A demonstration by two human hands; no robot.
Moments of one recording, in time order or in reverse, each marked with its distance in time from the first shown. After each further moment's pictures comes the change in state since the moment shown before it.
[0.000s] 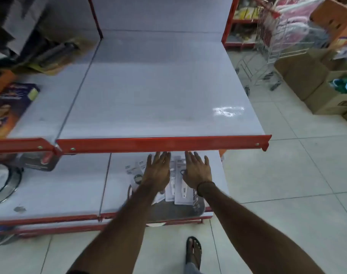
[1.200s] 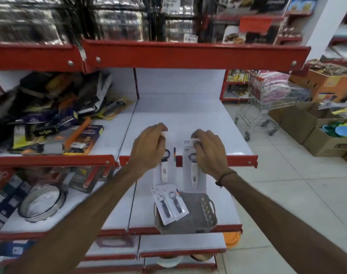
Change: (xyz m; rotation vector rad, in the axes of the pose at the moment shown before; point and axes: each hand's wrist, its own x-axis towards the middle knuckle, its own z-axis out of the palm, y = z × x) left_hand -0.090 -0.041 -0.285 -0.457 0.680 0.025; right_hand -0.117 -0.082 -0.216 0.384 0.845 -0.413
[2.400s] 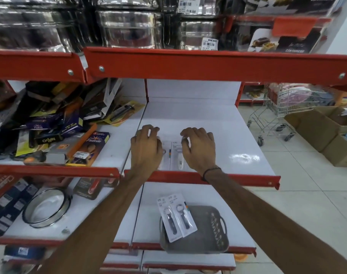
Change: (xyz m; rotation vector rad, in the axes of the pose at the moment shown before) left_hand 0.041 -0.069 0.033 0.371 0.023 -0.159; right_hand 0.075 0.005 0.080 -0.121 0.038 -0.032
